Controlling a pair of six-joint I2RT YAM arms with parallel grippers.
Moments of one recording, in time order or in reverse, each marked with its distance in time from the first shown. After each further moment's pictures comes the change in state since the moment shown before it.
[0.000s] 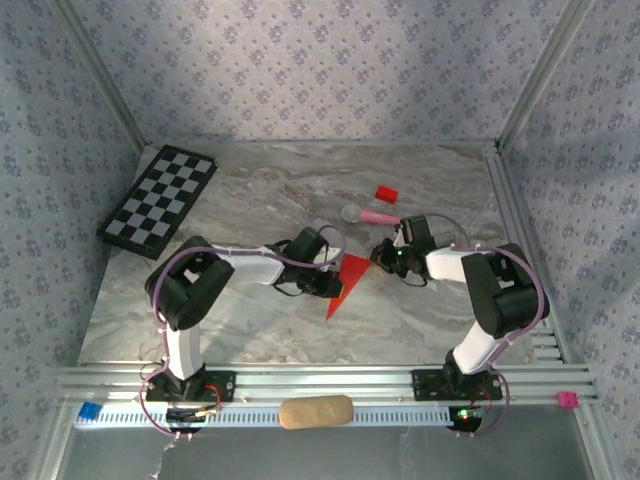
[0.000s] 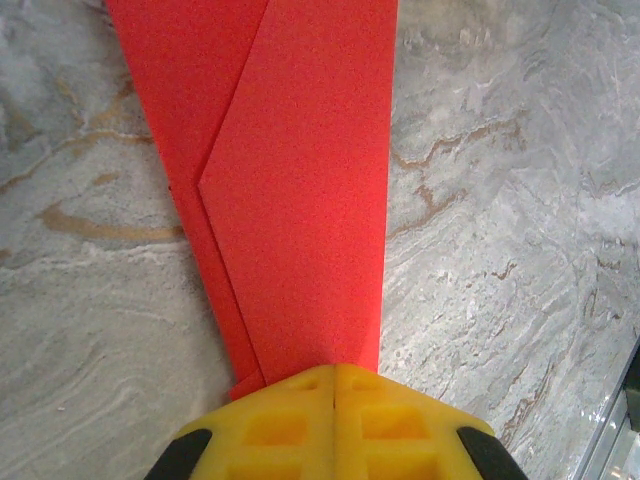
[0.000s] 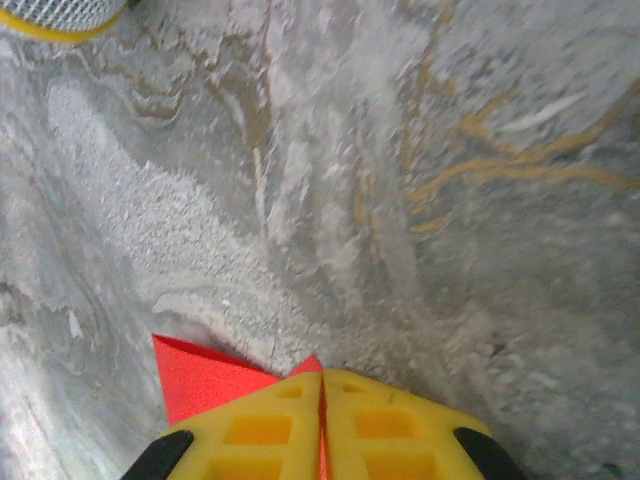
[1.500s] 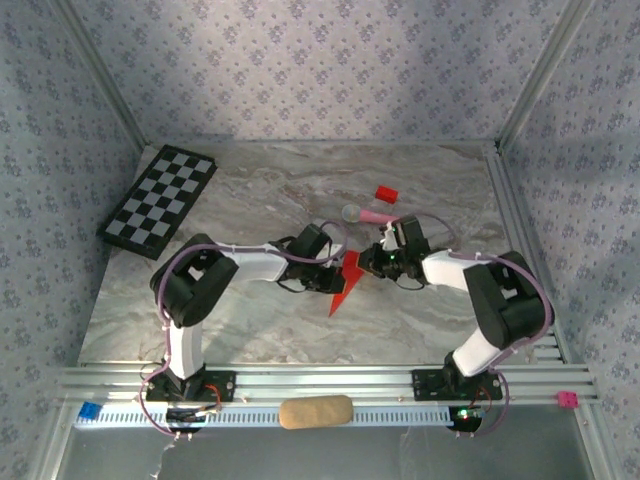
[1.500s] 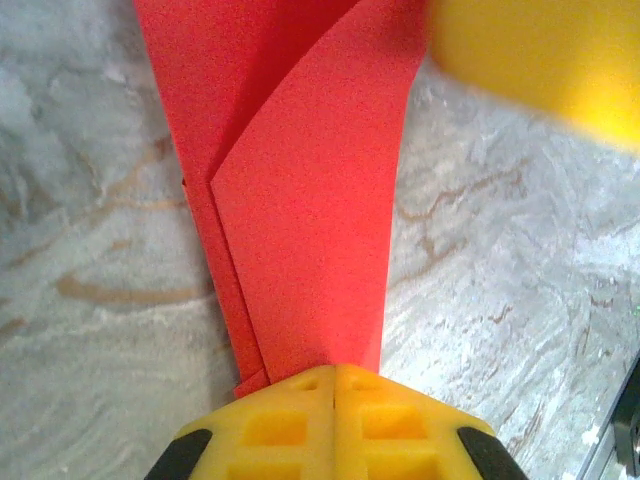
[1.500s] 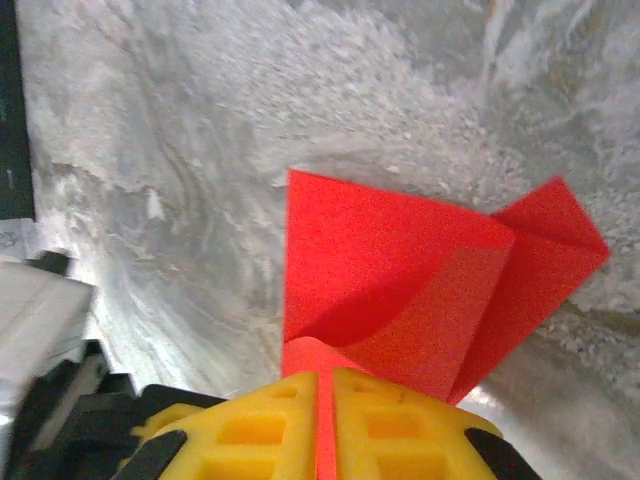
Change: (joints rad) left arm 0.000 0.026 0.040 -0.007 -0.009 -0.042; right arm 0.092 -0.096 -0.021 -0.023 -0.123 -0.054
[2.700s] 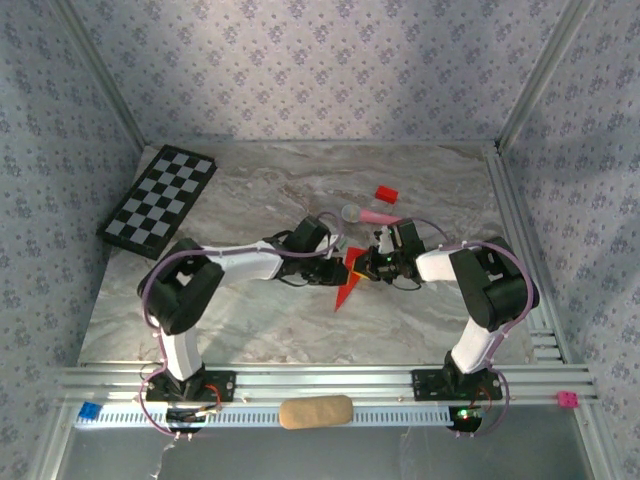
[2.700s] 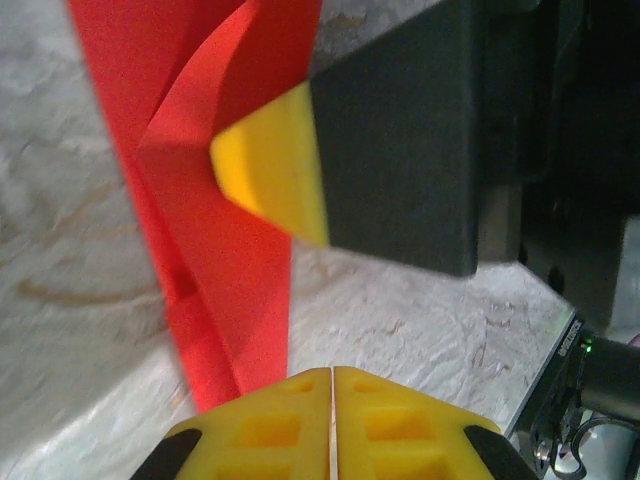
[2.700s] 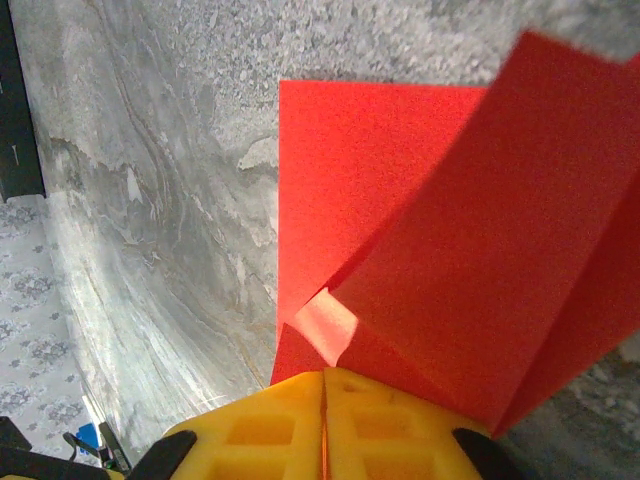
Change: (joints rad) left arm 0.002 -0.058 0.047 0.005 0.019 -0.119; right arm -0.003 0.164 0.013 0.098 -0.106 0.021
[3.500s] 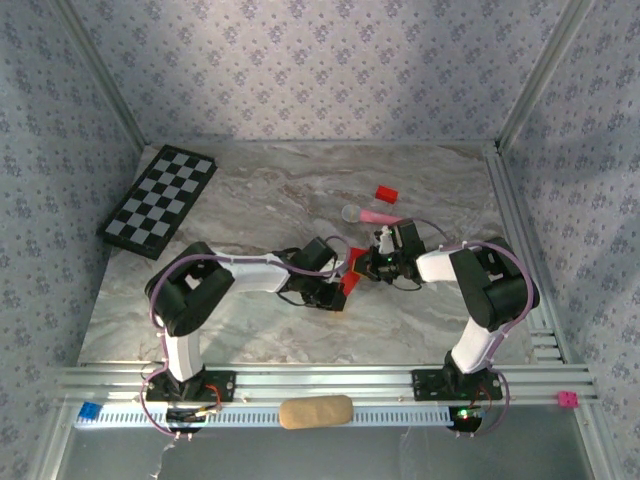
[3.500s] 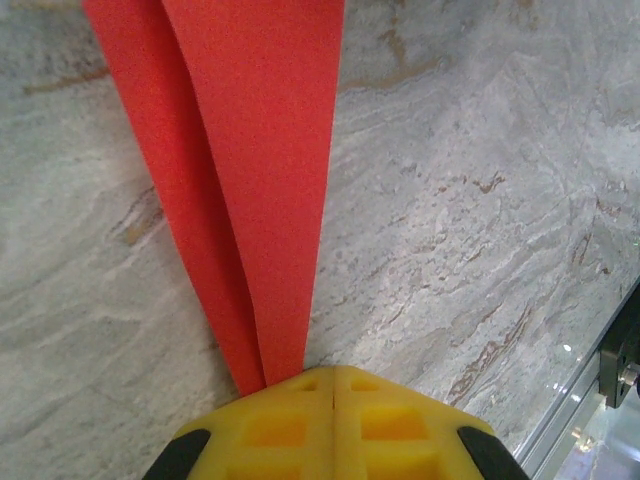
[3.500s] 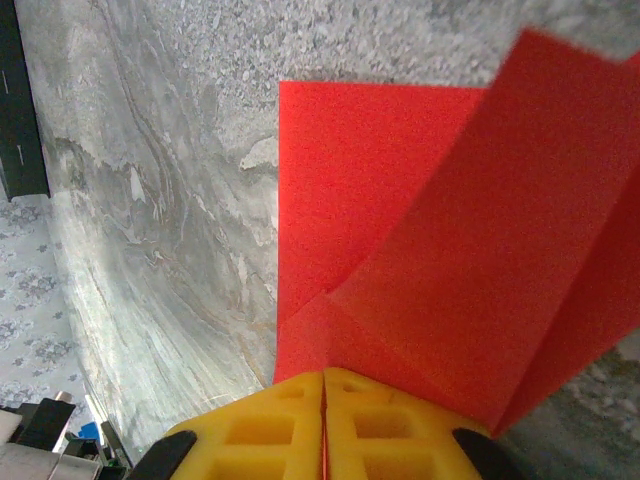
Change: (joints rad) left arm -0.088 0.005 -0.089 -0.082 -0.015 0.037; right arm -0.004 0.000 -0.008 0.014 -0.005 0.000
